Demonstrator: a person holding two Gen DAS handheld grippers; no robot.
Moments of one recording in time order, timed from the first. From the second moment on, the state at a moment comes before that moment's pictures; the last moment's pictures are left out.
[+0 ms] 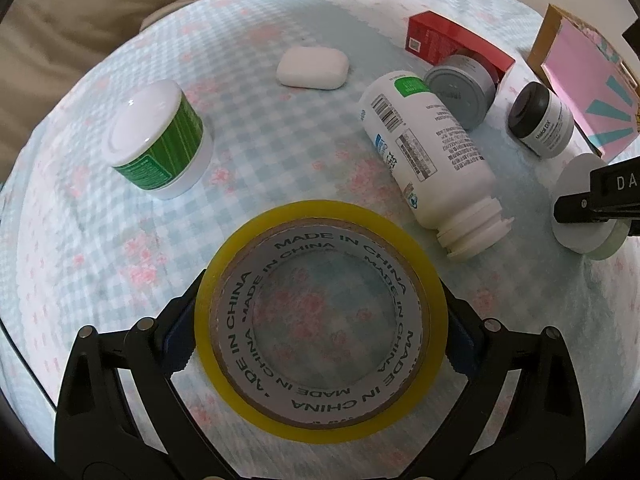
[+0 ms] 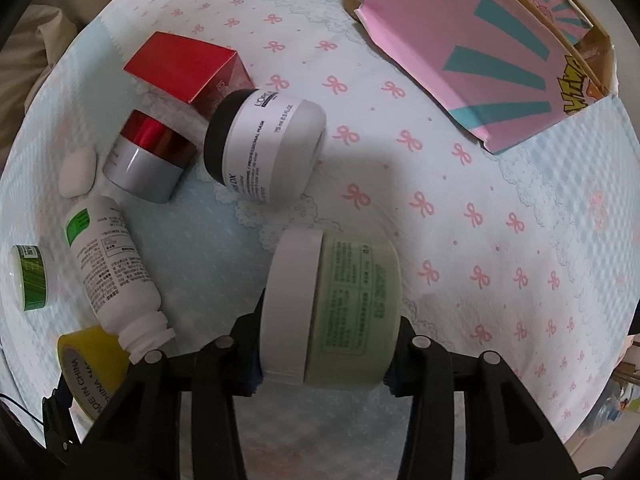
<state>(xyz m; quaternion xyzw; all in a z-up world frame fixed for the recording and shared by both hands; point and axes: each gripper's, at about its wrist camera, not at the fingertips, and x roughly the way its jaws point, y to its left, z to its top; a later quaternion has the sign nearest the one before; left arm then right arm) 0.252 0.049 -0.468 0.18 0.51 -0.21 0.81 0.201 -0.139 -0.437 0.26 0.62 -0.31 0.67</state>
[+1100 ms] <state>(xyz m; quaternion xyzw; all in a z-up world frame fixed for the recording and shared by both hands) 0.218 0.012 -0.174 0.10 0.42 -0.17 0.89 0.179 -0.148 -0.148 0.12 0.55 -0.12 0.81</state>
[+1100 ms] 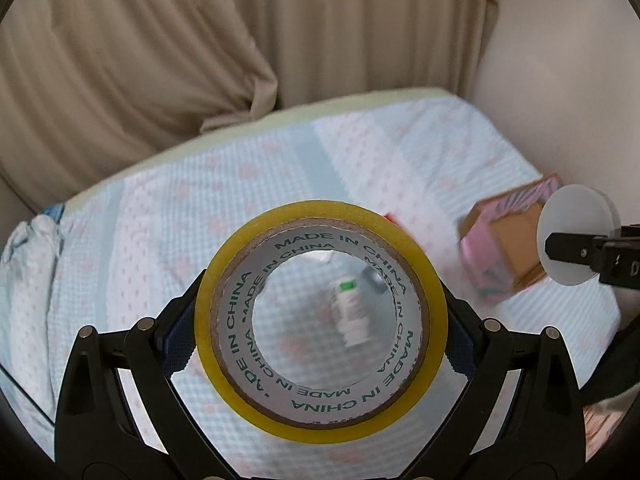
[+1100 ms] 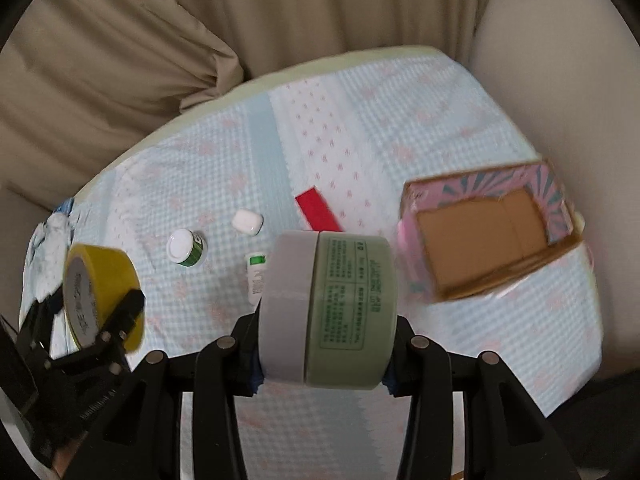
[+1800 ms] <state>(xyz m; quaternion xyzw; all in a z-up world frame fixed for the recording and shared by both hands) 0.186 -0.265 -0.176 0.04 0.47 -0.16 0.87 0.155 -0.429 -0.154 0.05 0.62 -0.01 0.79</state>
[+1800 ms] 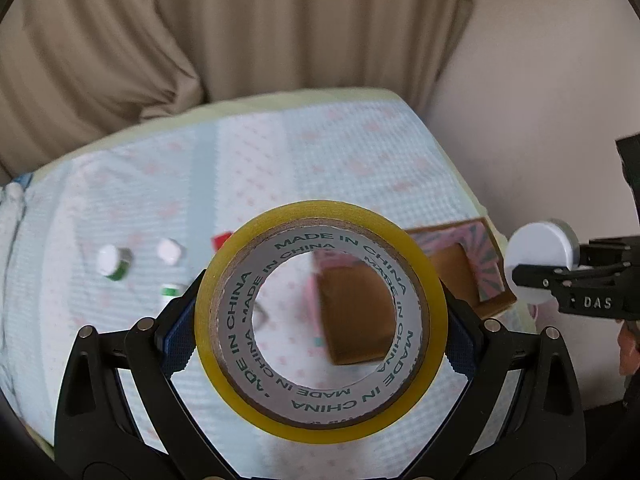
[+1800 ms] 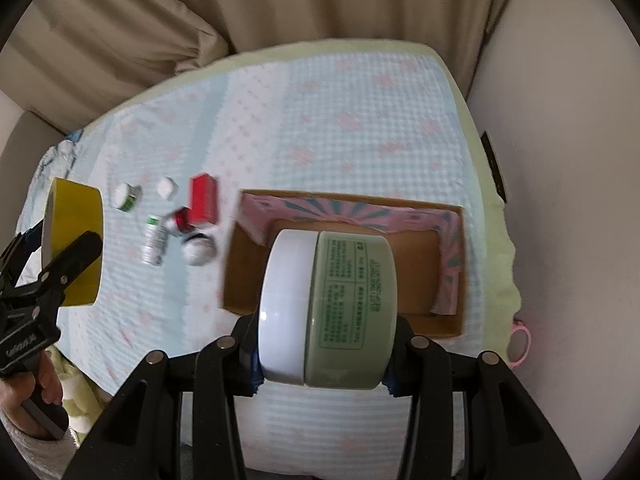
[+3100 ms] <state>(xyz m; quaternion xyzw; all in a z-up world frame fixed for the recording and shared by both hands) 0.233 -0.410 -0.381 0.19 0.63 -0.20 0.73 0.218 -0.541 -0.319 0.15 0.68 0.00 0.71</state>
